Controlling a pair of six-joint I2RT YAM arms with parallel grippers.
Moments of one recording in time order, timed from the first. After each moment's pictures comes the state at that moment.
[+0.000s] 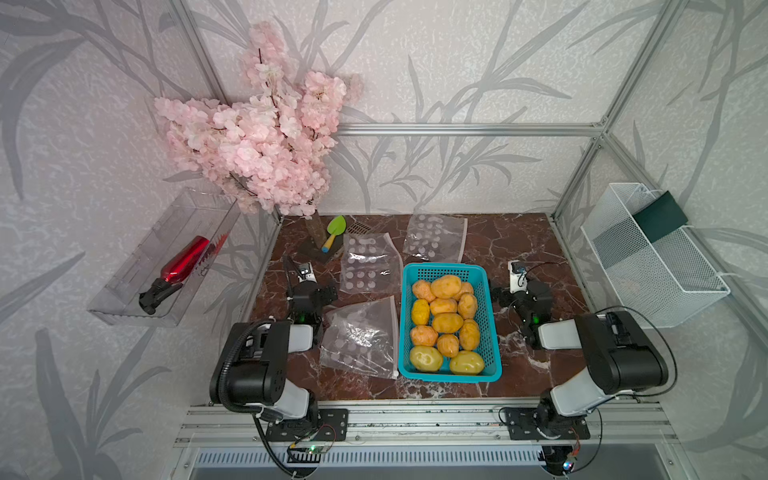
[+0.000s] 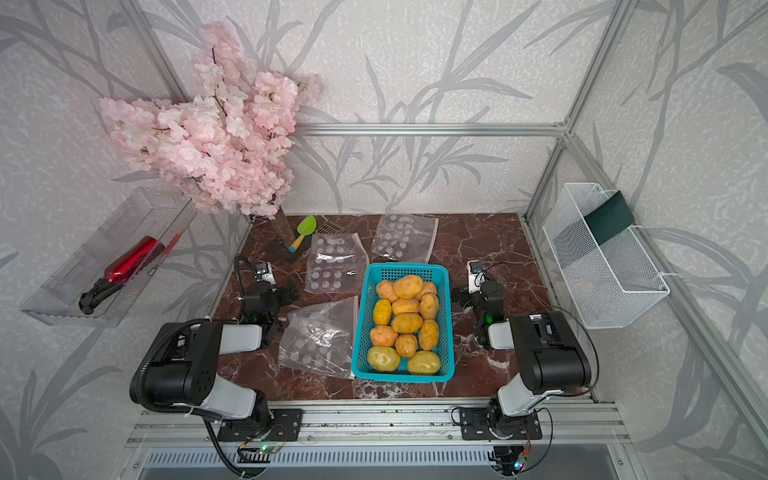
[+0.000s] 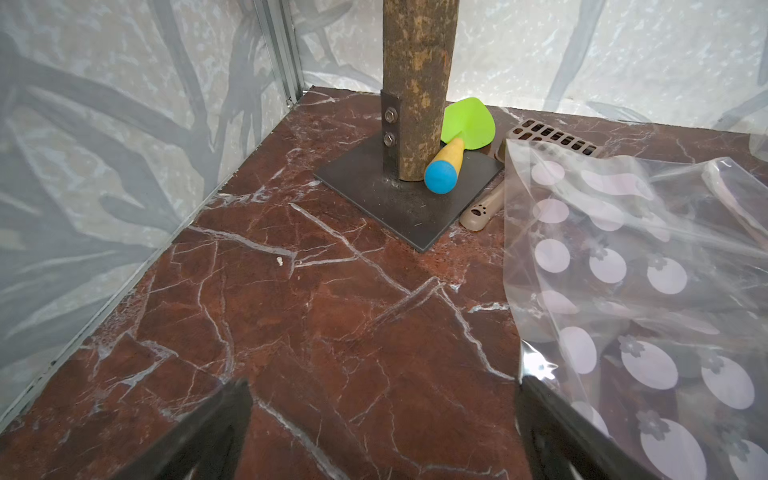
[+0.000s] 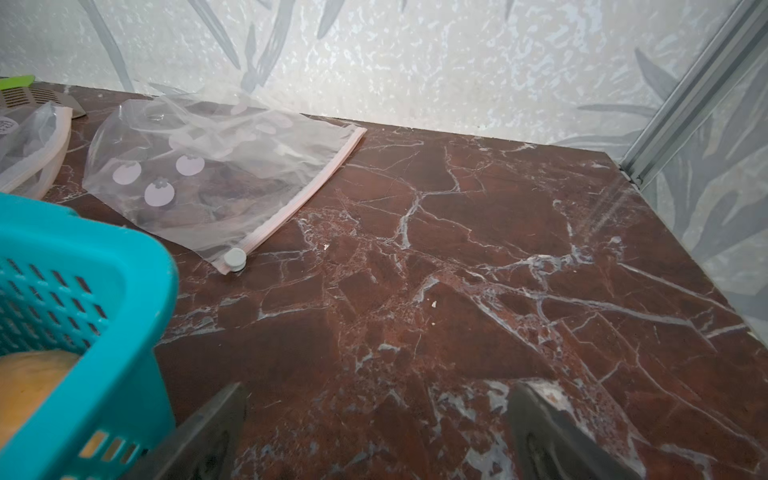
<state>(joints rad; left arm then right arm) 0.03 1.51 0.37 0.74 -0.23 -0.09 0.07 1.59 0.36 0.89 -0.06 -0.07</state>
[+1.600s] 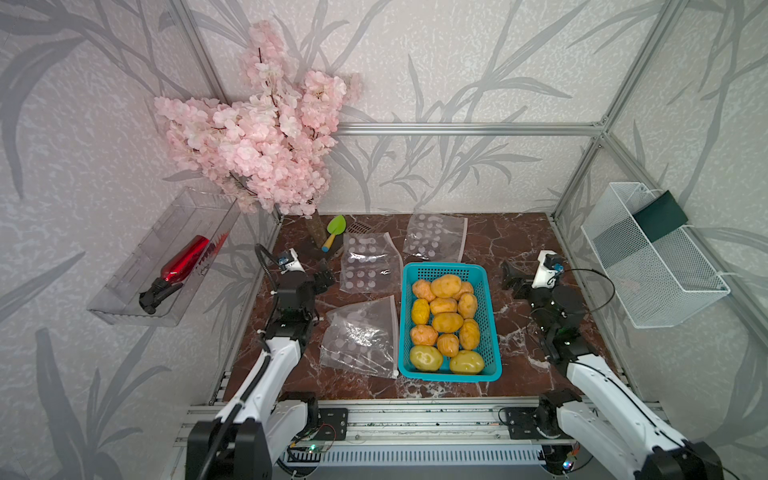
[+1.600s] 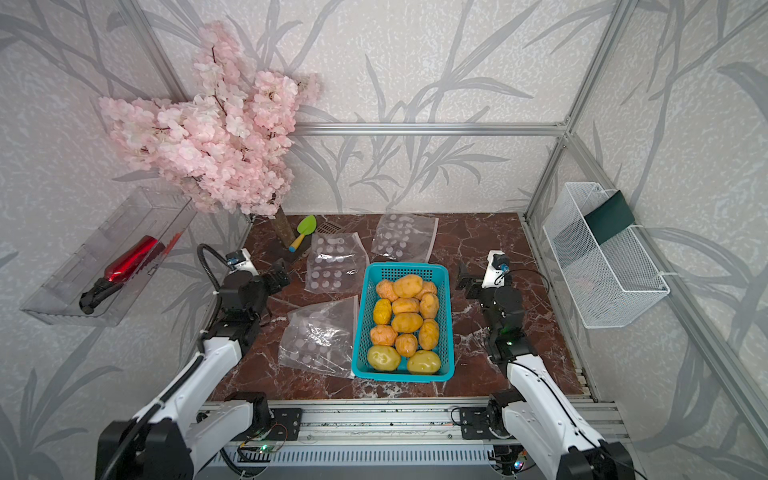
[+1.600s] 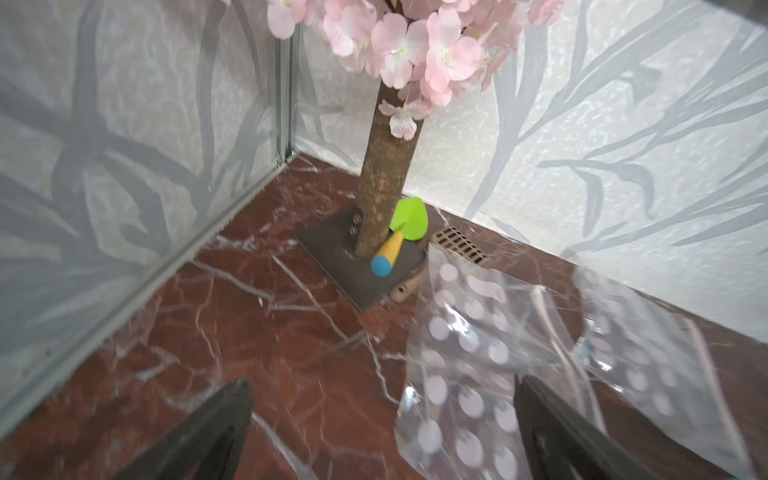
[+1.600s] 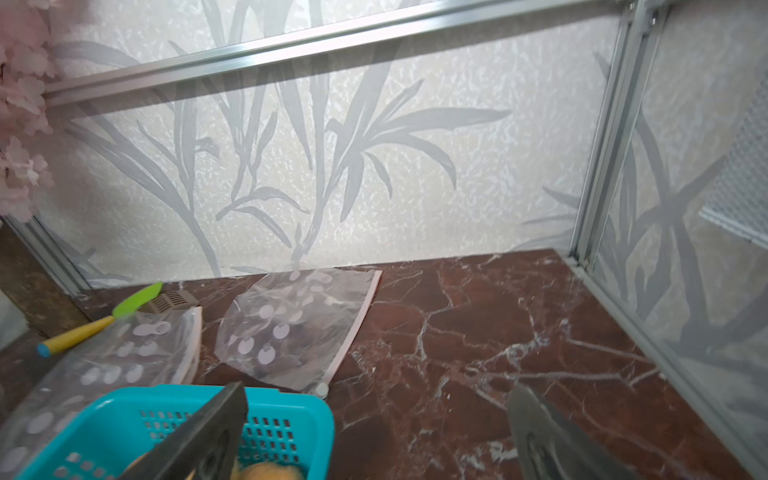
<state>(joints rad) -0.01 0.90 0.51 0.10 -0.18 -0.42 0.17 0.81 0.46 0.29 0.07 0.25</state>
